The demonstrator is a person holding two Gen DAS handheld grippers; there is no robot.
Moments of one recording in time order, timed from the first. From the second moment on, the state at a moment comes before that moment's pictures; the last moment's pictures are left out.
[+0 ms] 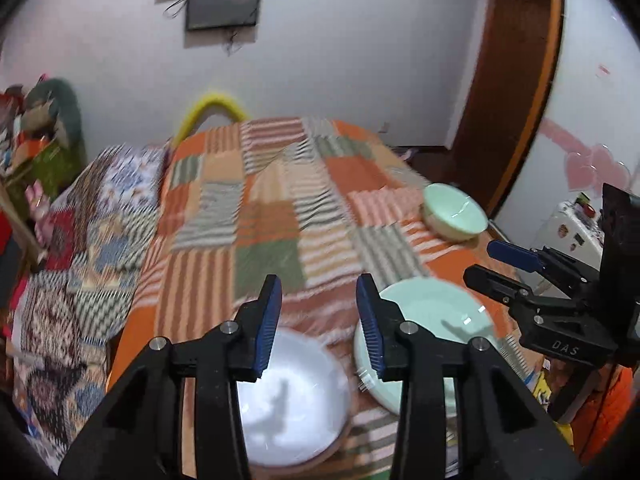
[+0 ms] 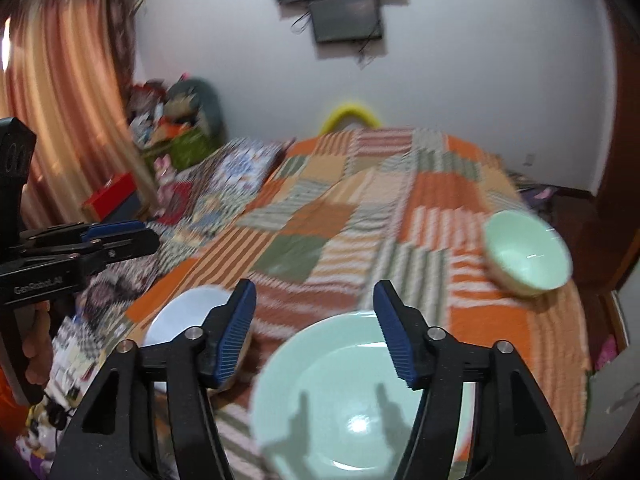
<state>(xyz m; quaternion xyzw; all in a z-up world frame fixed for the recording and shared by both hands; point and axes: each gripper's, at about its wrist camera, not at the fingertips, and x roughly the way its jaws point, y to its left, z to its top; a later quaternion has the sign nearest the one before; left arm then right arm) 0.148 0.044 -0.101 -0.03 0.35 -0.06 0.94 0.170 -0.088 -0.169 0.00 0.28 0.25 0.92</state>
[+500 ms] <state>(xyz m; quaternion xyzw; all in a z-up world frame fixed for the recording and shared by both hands) 0.247 -0.073 -0.083 -0.02 0.36 -0.13 0.92 0.200 -0.226 -0.144 0.05 0.24 0.13 0.96</state>
